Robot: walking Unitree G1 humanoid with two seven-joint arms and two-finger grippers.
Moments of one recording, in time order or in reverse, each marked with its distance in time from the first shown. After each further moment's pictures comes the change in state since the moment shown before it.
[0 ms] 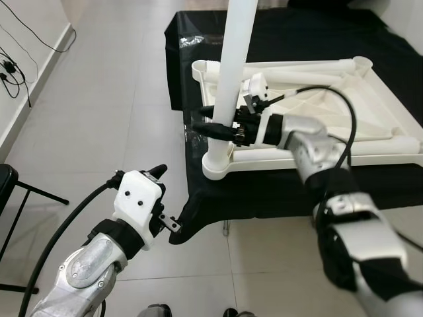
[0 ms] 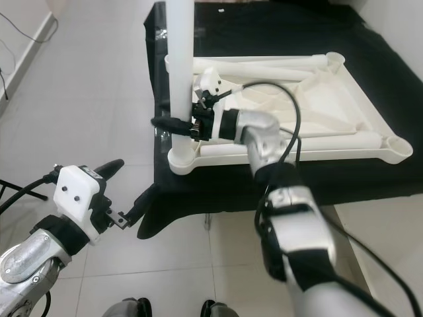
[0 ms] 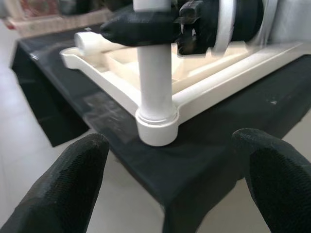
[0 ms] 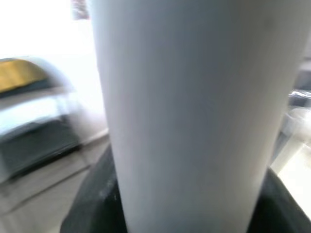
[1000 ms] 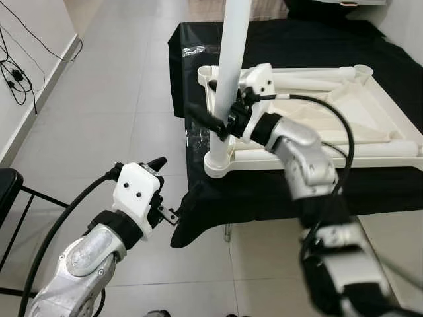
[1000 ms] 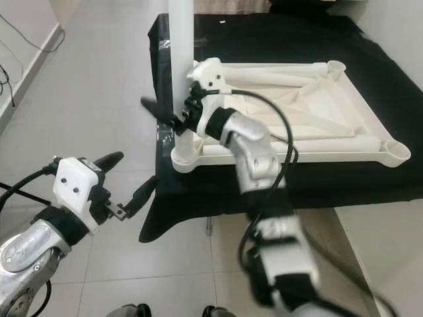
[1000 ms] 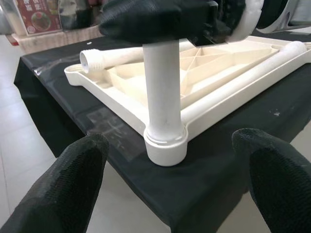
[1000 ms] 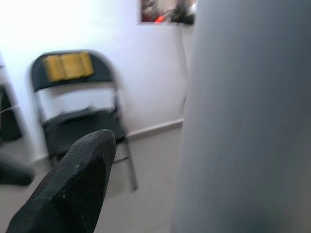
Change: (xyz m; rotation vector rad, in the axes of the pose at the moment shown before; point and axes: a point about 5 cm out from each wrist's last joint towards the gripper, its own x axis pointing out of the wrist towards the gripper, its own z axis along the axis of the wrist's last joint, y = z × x) left arm 0.006 0.005 0.002 0.010 -0.026 -0.002; right arm -0.002 0.000 0.040 -0.087 -0.053 0.448
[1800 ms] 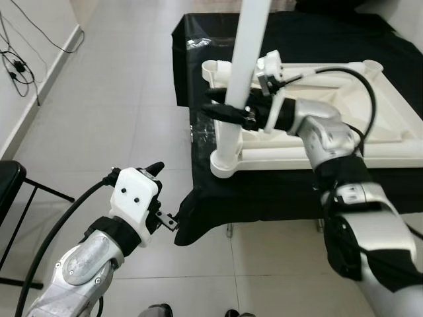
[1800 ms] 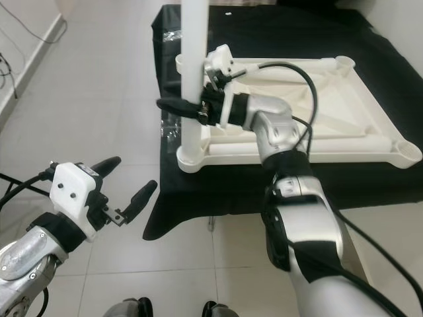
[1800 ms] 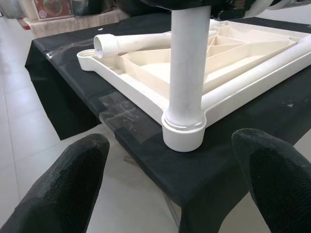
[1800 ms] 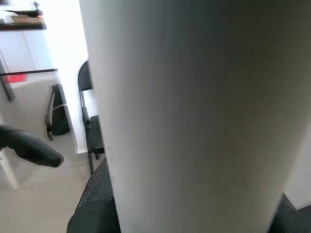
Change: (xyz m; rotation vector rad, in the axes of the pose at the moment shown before) left arm -0.006 -0.001 0.002 -0.003 0.015 0.018; right arm -0.022 -0.020 0.009 0.015 -0.028 0.097
